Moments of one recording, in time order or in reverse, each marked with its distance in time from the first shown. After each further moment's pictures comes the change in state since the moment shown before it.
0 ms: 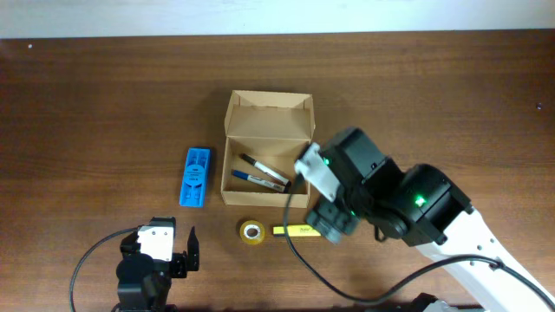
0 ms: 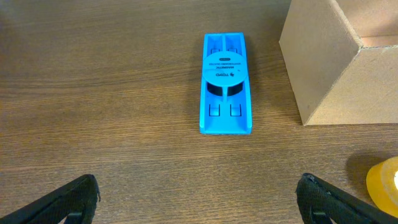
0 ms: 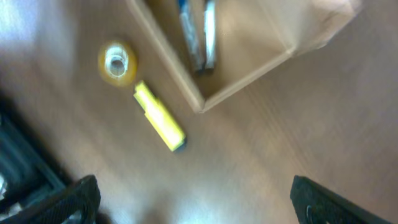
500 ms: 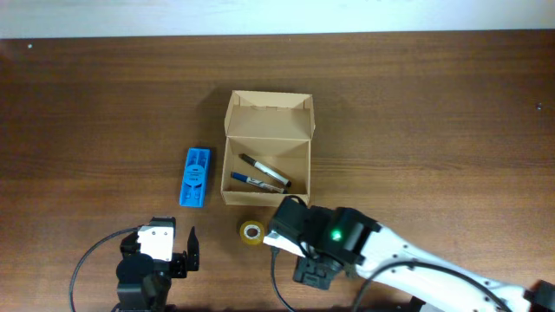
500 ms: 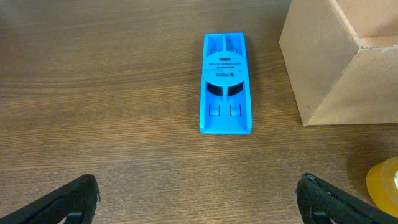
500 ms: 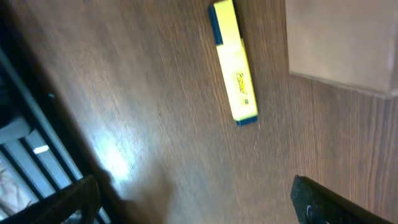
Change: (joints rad) left arm 0.000 0.000 0.000 0.000 0.000 0.000; right arm 0.287 0.096 -0.326 0.169 0.080 -0.025
